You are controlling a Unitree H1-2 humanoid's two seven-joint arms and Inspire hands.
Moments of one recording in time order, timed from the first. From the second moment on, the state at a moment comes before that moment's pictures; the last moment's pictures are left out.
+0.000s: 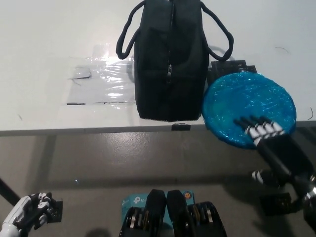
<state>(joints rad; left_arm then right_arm) -0.11 0.38 0.14 0.53 -0.20 -0.05 -0.34 -0.25 -0.43 0.25 -0.21 -0.88 -0.01 0.22</state>
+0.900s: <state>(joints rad) -0.10 0.38 0.14 0.53 -0.19 -0.05 -0.33 -0.19 -0.39 0.26 -0.15 -0.93 -0.01 0.20</state>
